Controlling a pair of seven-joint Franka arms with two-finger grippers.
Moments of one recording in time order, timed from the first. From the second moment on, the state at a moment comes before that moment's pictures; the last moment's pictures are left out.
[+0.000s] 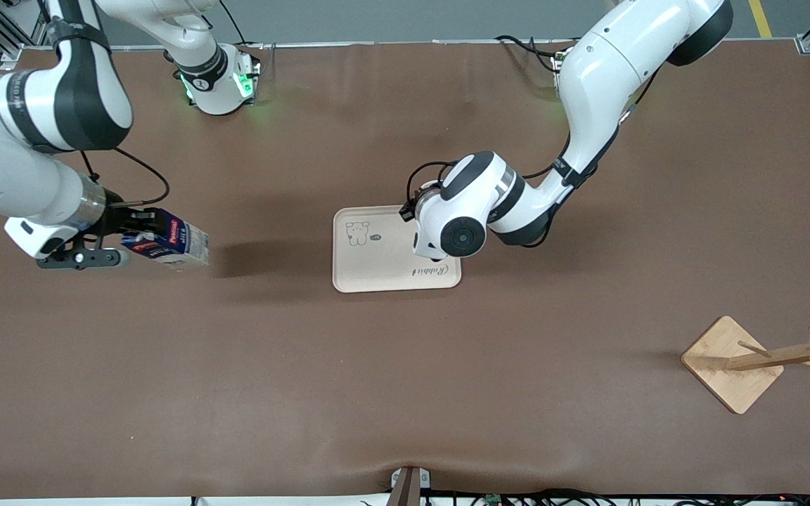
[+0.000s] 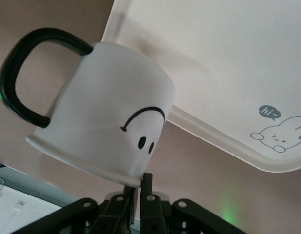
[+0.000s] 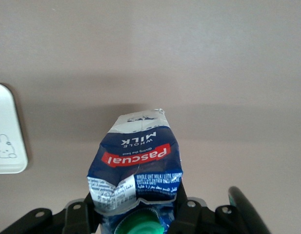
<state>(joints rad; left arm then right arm) -0.29 0.78 -0.54 -1.47 -0.22 1.80 -1.28 0.16 0.11 -0.05 -1.83 0.01 1.76 0.08</state>
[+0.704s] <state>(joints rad) -0.29 0.79 -0.53 -1.44 -0.22 1.80 -1.28 0.38 0.26 -0.05 -1.61 0.18 1.67 0.37</state>
